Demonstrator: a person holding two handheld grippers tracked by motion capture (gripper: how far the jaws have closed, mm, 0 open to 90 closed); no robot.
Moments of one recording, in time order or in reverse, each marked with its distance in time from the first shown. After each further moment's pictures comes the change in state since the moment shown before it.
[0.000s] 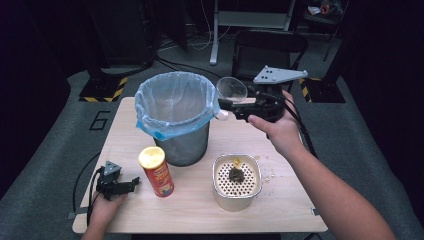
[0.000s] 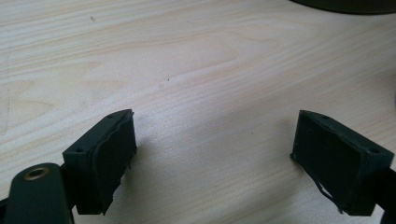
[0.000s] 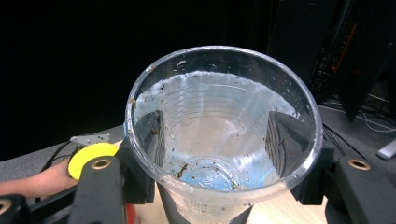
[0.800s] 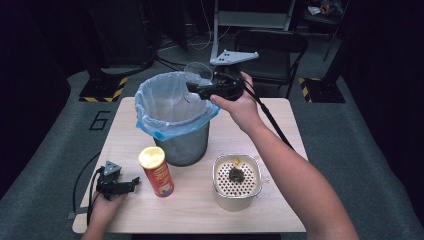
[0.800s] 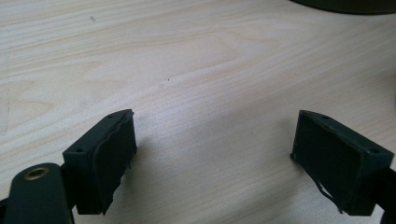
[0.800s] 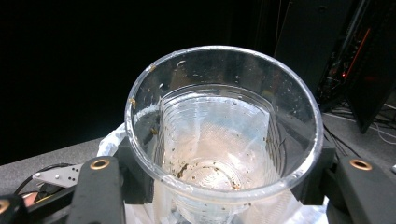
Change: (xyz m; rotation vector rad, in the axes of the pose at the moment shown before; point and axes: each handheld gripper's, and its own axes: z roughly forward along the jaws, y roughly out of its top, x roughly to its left) left arm 0.000 0.000 0.000 0.000 0.001 0.001; right arm -0.012 0.020 0.095 -0.003 0.020 -0.004
